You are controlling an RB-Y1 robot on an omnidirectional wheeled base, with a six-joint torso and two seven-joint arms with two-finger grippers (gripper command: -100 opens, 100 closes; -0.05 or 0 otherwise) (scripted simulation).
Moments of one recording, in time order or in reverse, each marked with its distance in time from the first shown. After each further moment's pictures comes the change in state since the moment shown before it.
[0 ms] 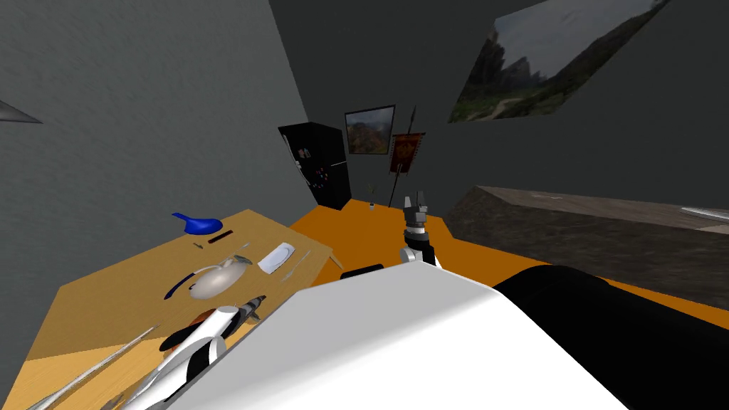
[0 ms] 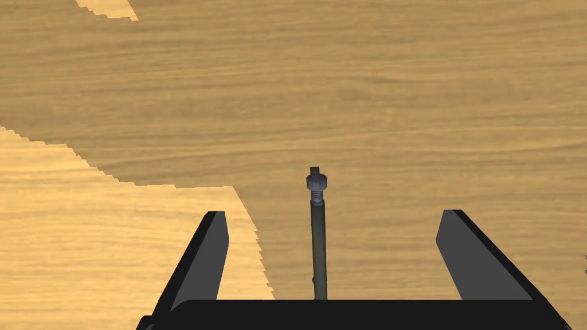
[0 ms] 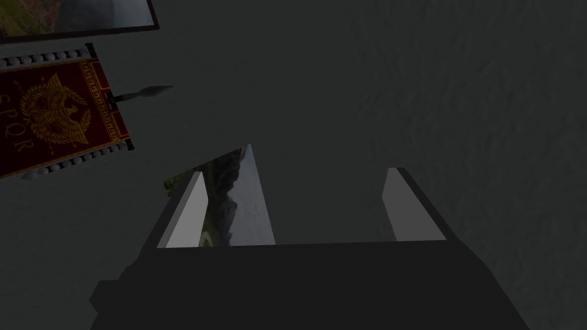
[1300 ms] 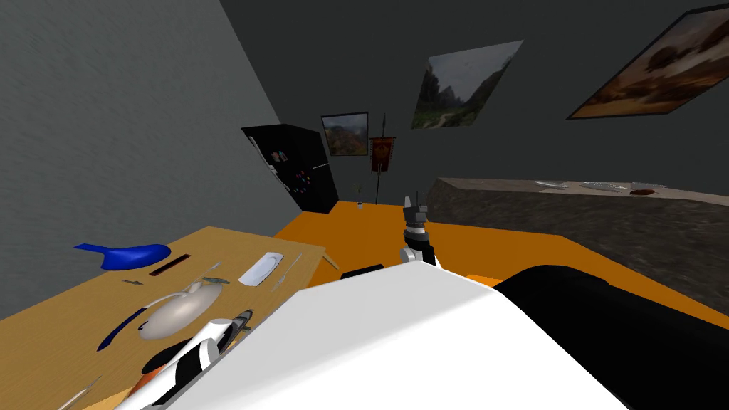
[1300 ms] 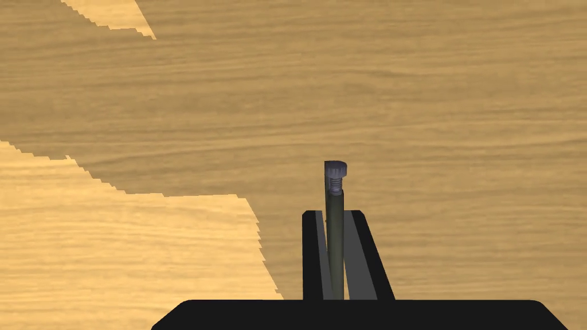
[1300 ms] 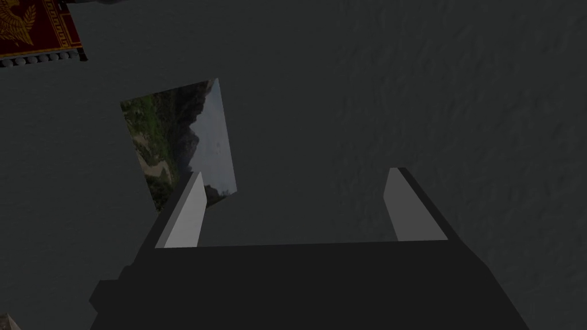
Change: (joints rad) left arm -0.005 0.034 0.055 0.151 -0.041 -0.101 0.127; right arm 0.000 0.000 0.000 0.000 0.000 0.000 0.000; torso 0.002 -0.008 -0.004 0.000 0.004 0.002
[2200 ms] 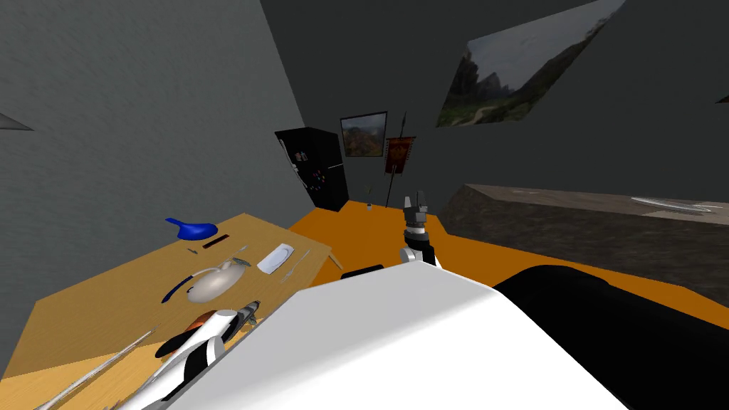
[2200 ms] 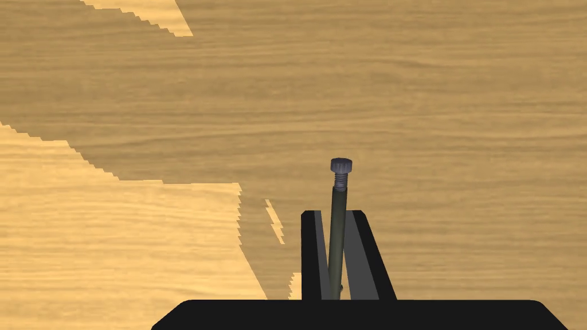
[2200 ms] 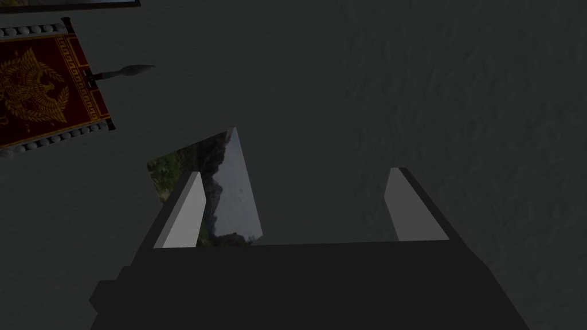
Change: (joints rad) left arm -0.003 -0.022 -0.037 -0.088 0.031 0.063 -0.088; right arm 0.000 0.000 0.000 0.000 0.000 0.000 0.000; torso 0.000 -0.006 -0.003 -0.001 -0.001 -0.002
